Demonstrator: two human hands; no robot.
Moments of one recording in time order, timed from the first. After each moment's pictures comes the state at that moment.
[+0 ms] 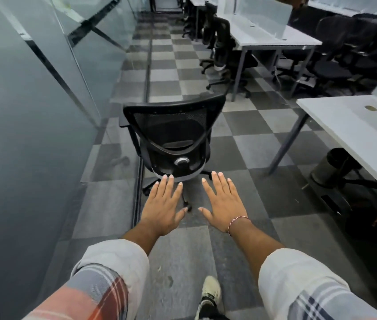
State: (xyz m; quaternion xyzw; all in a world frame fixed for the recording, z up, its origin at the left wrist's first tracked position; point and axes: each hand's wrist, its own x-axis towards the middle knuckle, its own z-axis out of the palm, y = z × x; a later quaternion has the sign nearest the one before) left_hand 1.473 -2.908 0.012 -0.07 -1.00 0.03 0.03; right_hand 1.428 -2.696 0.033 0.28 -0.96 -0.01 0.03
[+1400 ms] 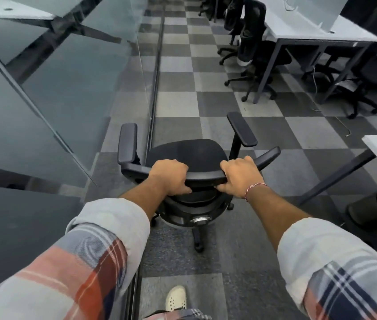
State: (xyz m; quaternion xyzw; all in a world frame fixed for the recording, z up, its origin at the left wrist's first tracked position) left_hand 1.041 -3.068 0.080 -0.06 -0.99 0.05 -0.09; right_hand 0.989 -2.851 0.078 0.32 -0.94 -0.08 0.01
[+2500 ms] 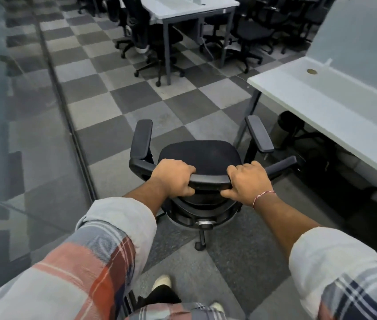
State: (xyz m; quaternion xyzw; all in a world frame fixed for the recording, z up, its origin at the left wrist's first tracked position) left_hand 1.118 -2.896 0.082 -0.37 -0.92 0.05 -0.07; right_hand 1.197 -2.671 0.072 0.10 -0.99 -0.11 0.03
